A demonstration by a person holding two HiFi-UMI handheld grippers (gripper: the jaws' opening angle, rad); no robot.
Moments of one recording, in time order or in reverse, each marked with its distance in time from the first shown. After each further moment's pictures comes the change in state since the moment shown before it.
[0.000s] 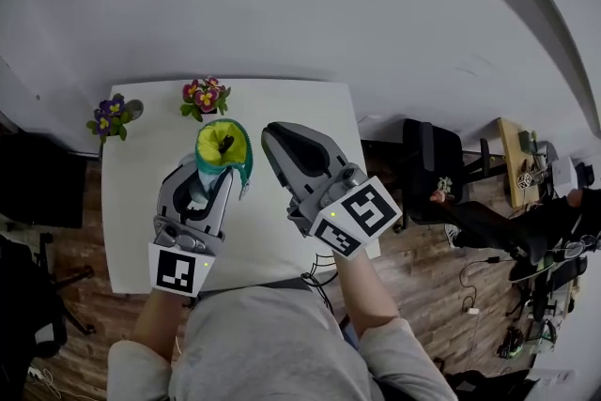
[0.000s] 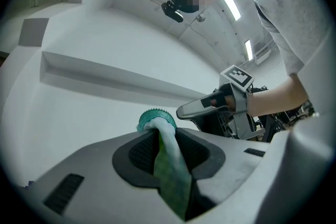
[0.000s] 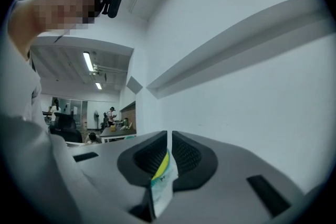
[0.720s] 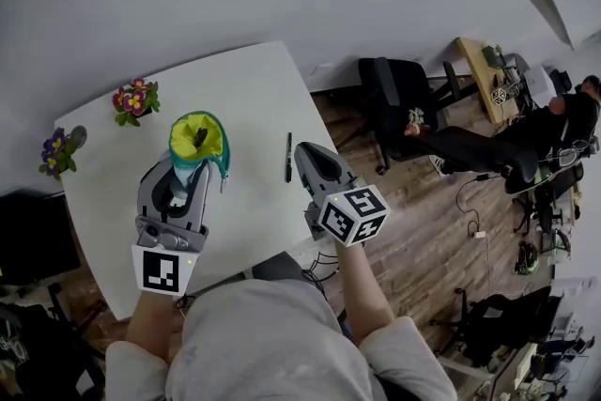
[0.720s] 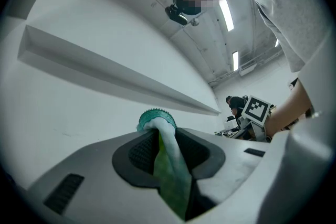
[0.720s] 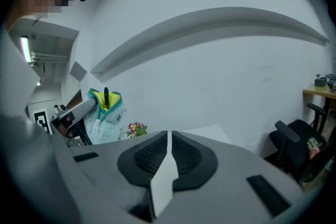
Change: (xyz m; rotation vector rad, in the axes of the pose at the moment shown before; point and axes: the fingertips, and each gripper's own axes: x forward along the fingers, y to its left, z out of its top) left arm 0.036 -0.063 -0.015 -0.052 0.000 -0.217; right arm -0.179 -0.105 -0.137 0.233 0.171 -0.593
